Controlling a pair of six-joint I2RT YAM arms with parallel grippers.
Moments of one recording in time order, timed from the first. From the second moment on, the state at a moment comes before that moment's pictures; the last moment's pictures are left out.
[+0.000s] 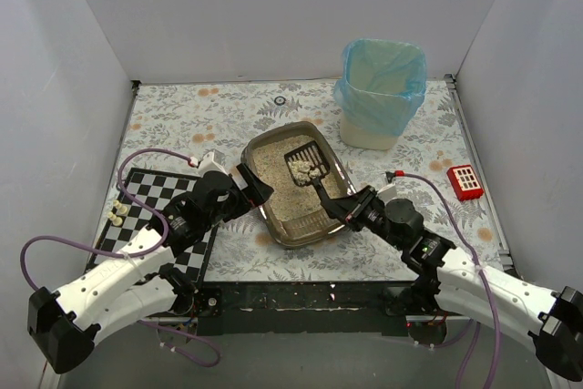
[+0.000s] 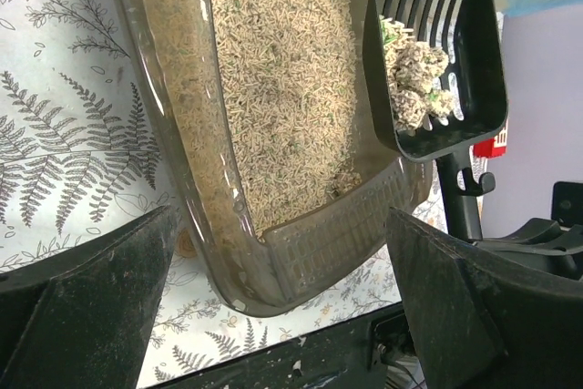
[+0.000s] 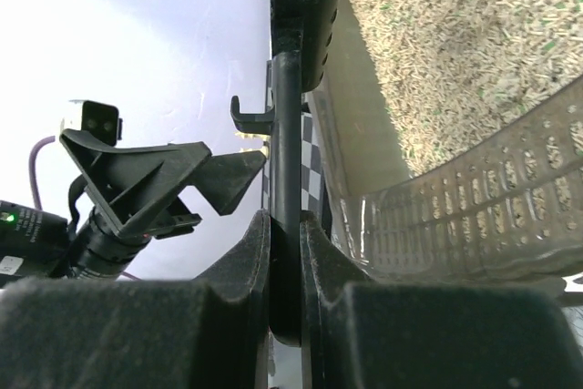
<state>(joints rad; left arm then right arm) -0.75 0.85 0.68 -0.40 -0.22 -1.04 0.87 0.72 0.28 0.22 0.06 1.36</state>
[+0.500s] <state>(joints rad) -0.75 0.88 0.68 -0.41 -0.23 -1.05 0.83 0.81 0.32 0.21 0.01 1.32</state>
